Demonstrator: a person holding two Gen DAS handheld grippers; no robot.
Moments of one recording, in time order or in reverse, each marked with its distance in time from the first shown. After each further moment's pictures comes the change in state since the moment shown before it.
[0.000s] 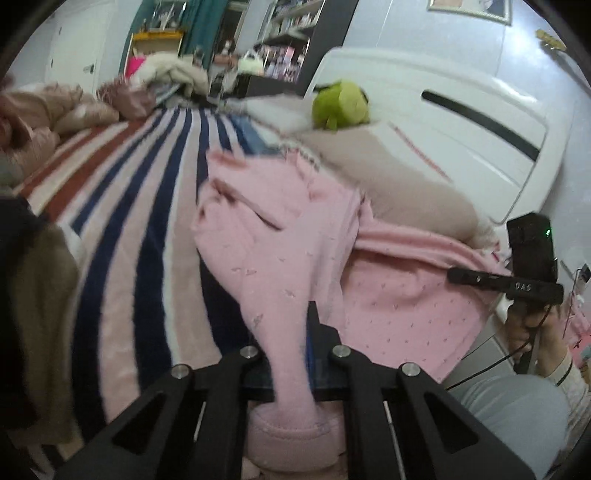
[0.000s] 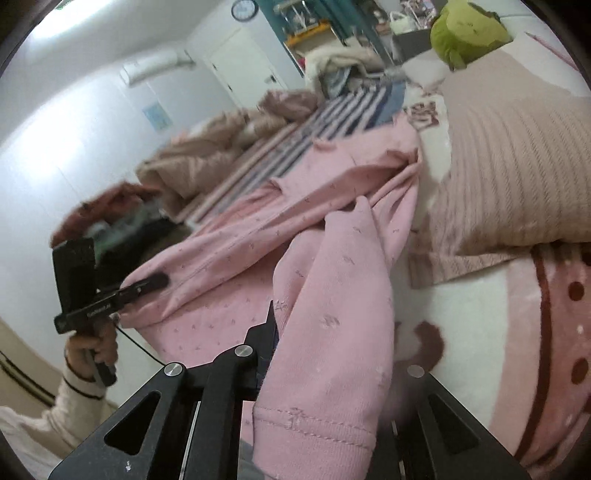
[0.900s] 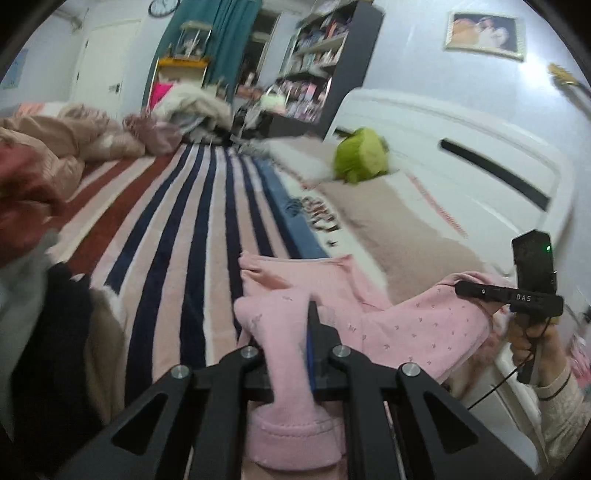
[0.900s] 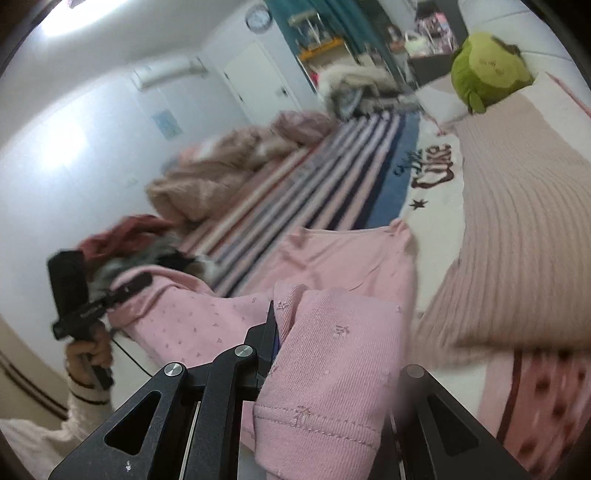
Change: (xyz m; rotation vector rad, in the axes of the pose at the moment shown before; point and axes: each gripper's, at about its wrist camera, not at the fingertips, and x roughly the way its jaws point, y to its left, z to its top) left arm -0.011 0.034 0.071 -0.059 -0.097 0.075; right arm 0.005 0.003 0.095 -0.059 0.010 -0.033
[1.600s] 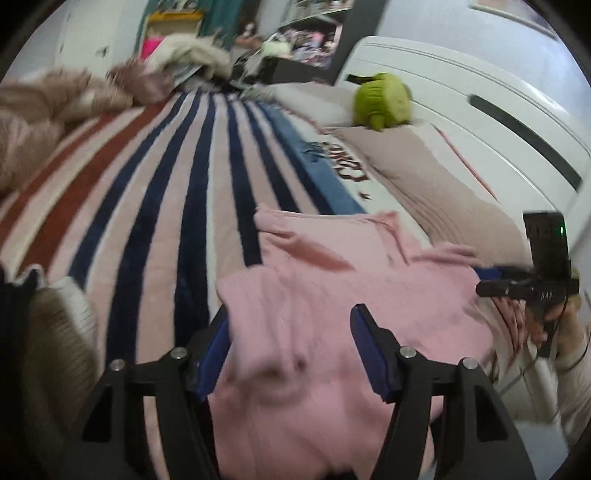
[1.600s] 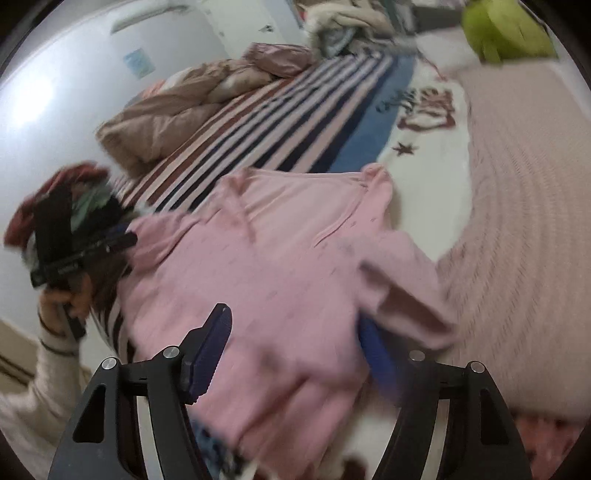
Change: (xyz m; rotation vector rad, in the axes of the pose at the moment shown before) left arm 0.087 0.032 -0.009 0.037 0.183 -0.013; right arm 0.074 -0.041 0.001 -0.066 0.239 -0.083
